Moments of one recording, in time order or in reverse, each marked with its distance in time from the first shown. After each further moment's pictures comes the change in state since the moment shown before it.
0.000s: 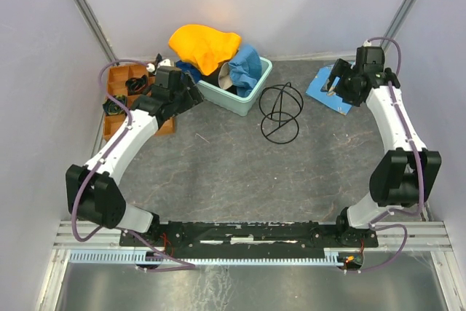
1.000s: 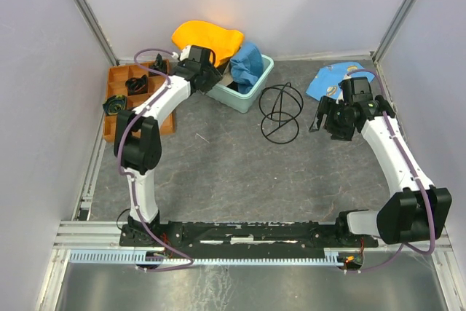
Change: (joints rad) left arm -0.037 0.588 0.490 0.039 -0.043 -0.317; right arm 0.125 -0.301 -0.302 -0.208 -0.062 -0.027
